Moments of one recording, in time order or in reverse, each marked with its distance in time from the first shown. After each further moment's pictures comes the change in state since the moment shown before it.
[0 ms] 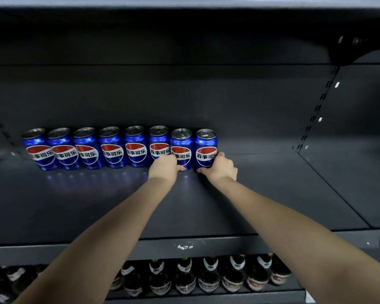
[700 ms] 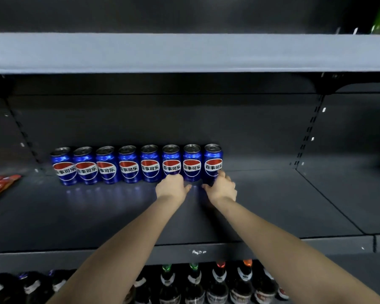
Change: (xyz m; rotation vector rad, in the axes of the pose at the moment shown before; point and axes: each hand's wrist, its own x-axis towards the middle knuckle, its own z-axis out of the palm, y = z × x) left_hand -0.036 -0.010 -0.013 0.161 0.092 0.048; right_hand -0.041 -0.022 0.000 0.066 0.015 0.049
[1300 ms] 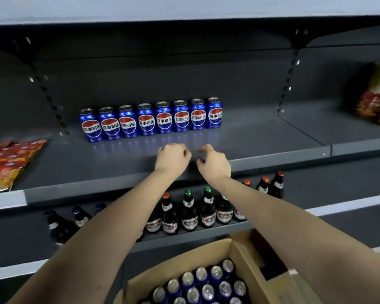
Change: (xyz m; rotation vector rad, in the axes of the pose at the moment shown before) left_hand -0.150 -0.080 -0.042 -0.112 0.146 0.321; right_hand -0.204 -0.023 0.016 -0.022 0.094 -0.199
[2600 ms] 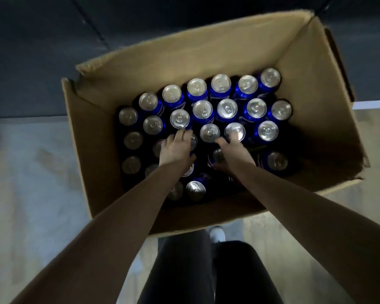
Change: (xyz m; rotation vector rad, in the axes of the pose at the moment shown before) left_hand -0.405 -0.143 0.471 0.030 -0.851 -0.300; right_hand -0.304 0.352 0.387 -0.380 -1.061 0.038
